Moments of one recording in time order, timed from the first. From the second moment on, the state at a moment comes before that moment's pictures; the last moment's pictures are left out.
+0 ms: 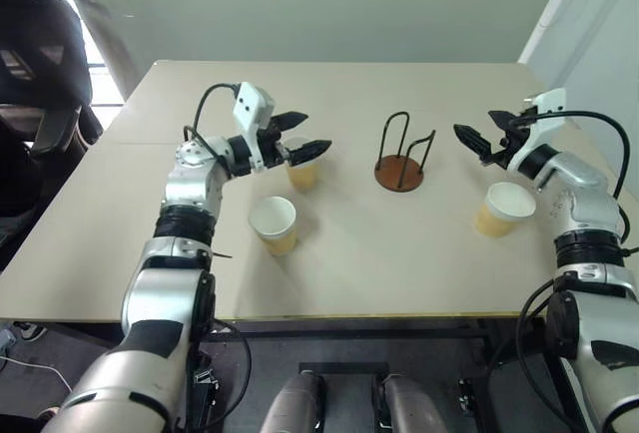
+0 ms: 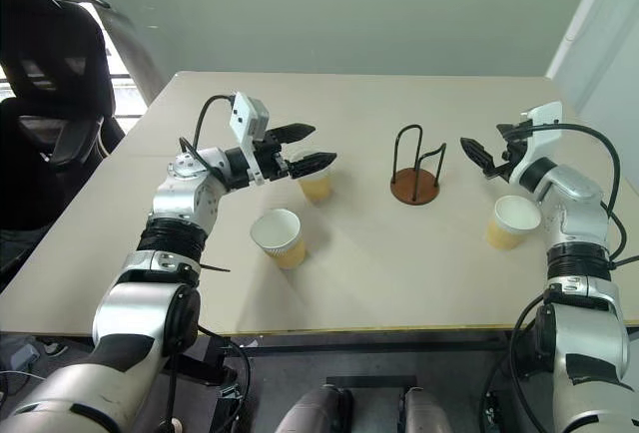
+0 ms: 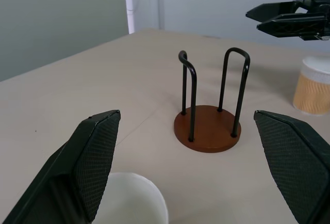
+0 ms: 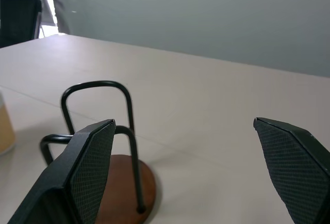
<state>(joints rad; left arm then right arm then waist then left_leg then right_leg) -1.05 0.42 0.08 0.85 -0.24 0.05 -1.09 -0.88 -0.57 -0.22 0.69 0.26 0.18 0.77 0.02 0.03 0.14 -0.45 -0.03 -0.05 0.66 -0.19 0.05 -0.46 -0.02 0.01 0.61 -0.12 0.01</state>
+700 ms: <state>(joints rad) -1.05 0.49 0.03 0.89 -0.20 -0.02 -1.31 -0.77 -0.60 -0.07 0.35 0.28 0.50 0.89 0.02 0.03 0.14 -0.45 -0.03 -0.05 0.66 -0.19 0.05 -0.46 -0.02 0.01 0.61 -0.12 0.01</state>
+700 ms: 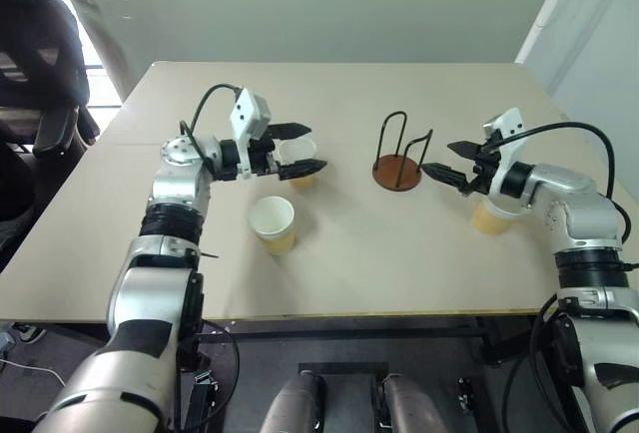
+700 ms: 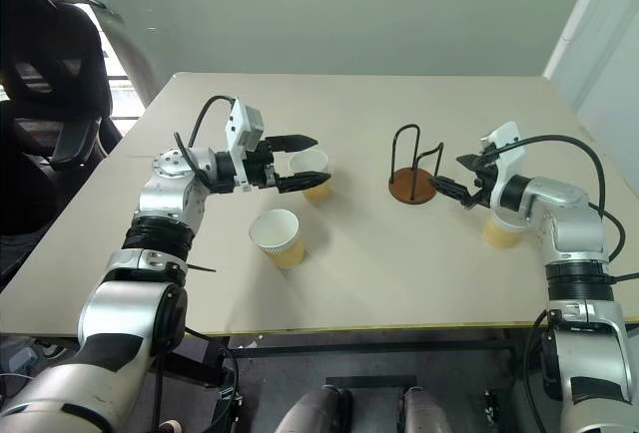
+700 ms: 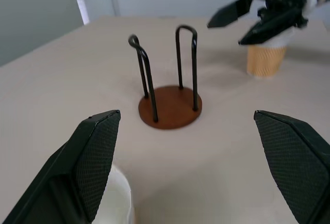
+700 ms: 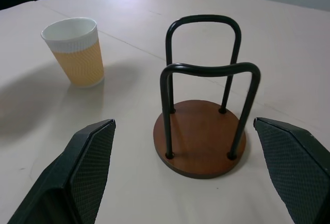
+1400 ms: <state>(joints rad) -1.12 0.50 0.03 0.96 -0.19 -0.07 -1.30 -0.84 -0.53 0.05 0.39 0.17 0.50 0.83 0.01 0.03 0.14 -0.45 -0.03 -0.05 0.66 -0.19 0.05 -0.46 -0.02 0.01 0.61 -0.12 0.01</state>
